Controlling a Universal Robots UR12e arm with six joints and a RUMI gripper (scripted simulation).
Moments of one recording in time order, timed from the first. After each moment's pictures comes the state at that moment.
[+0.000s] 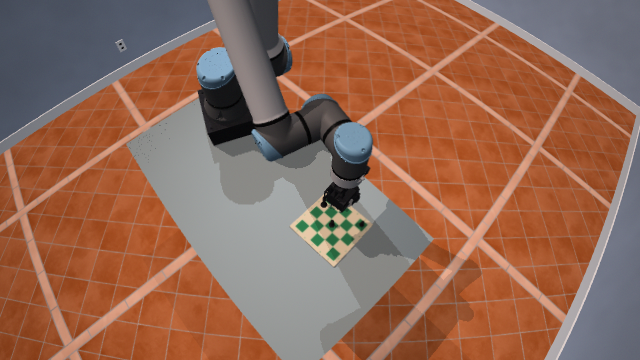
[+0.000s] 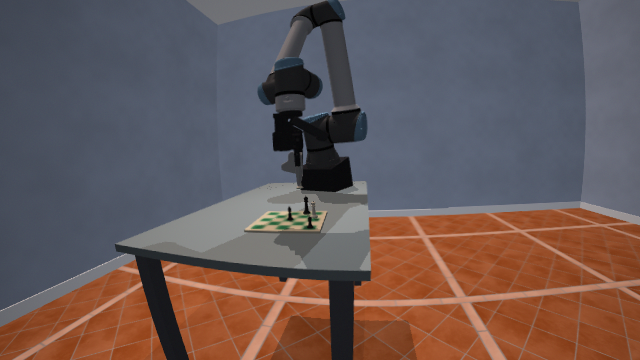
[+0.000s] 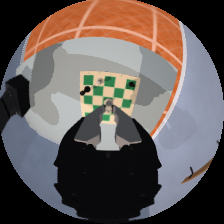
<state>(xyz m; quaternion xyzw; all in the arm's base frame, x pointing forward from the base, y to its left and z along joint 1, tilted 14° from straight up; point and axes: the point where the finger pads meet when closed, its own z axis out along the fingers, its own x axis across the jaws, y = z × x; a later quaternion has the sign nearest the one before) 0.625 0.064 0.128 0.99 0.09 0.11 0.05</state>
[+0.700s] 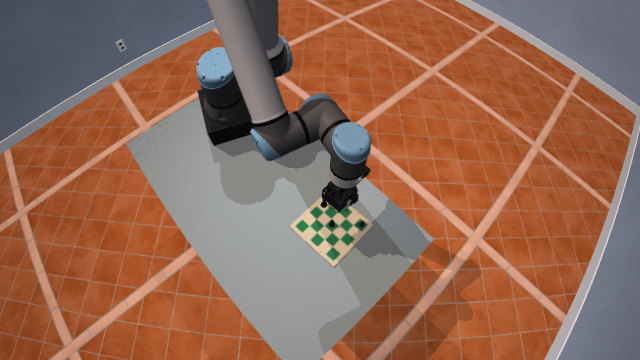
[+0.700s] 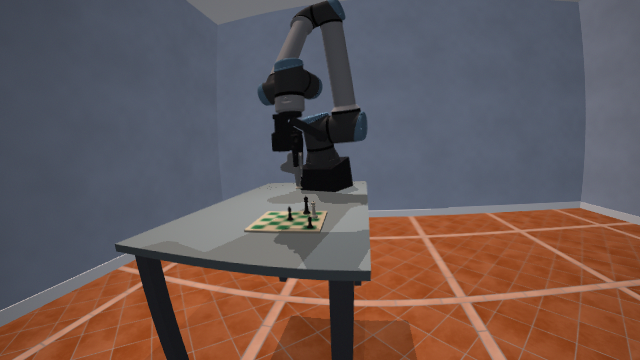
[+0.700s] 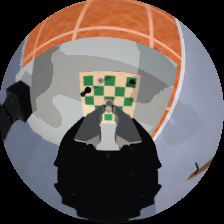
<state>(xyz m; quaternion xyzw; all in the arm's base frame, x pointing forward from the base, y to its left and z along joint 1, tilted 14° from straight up) 0.623 0.060 0.127 0.99 0.05 0.11 0.05</state>
